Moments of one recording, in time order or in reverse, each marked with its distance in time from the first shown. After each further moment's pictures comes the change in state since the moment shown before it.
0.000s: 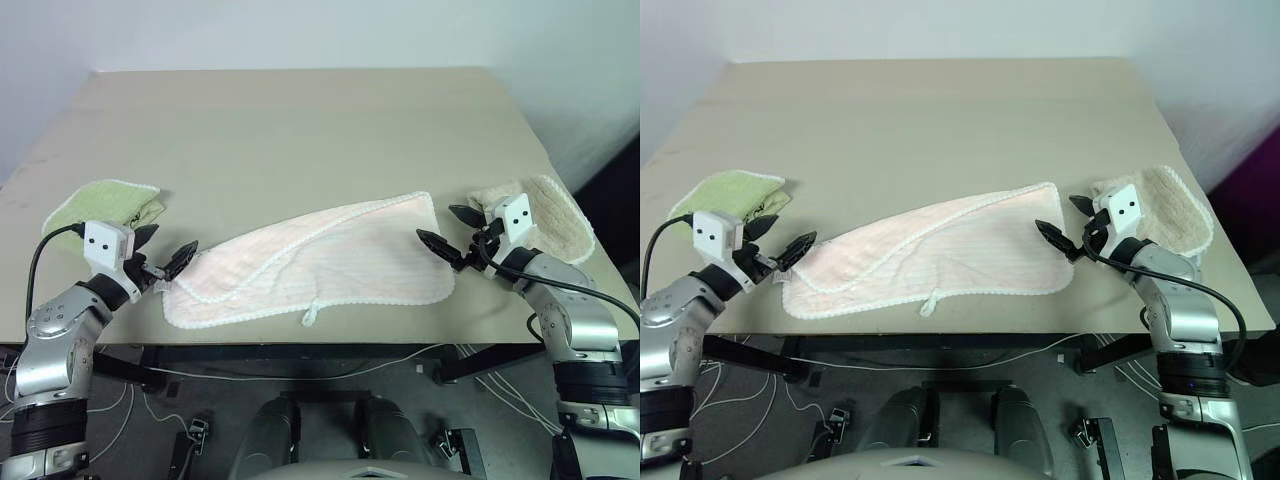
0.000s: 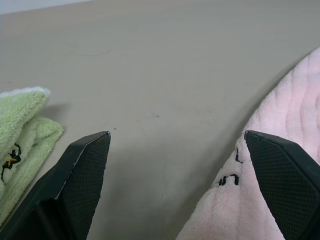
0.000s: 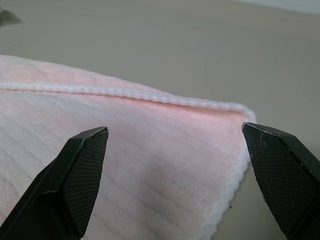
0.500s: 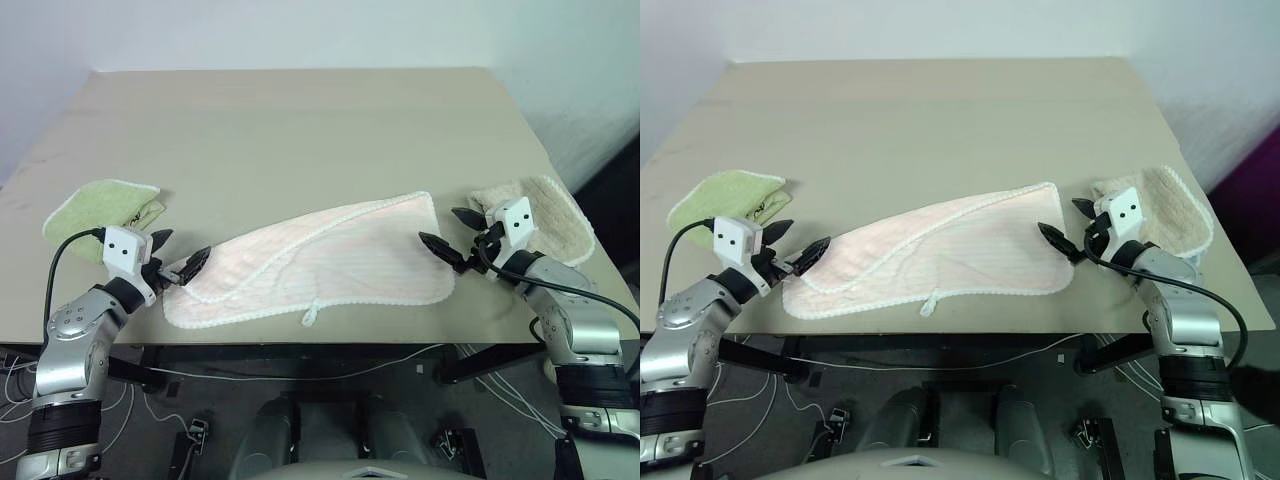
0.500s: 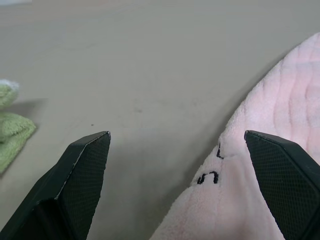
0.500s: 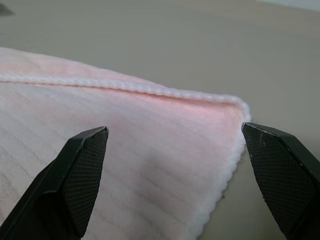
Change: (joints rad) left arm 0.003 -0.031 -0.046 0.000 0.035 -0.032 0.012; right arm 0.005 -0.010 0.000 -0.002 -0.018 -0.016 -0.007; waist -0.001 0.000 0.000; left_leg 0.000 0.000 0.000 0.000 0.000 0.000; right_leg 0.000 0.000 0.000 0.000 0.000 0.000
